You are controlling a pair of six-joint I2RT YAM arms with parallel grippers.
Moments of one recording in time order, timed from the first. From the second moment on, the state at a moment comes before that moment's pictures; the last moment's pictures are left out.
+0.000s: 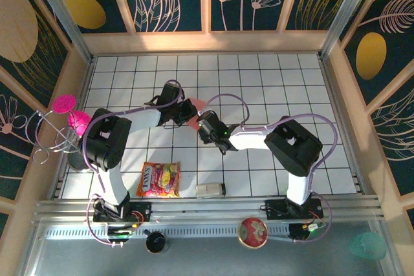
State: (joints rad) left arm -0.46 1.85 1.04 -0.03 0.37 -0.97; right arm 0.91 1.85 0.96 0.02 0.27 0.34
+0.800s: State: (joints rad) left arm -0.39 1.74 1.04 -0.10 0.27 -0.93; right arm 0.92 1.85 0.96 0.02 0.22 0.28
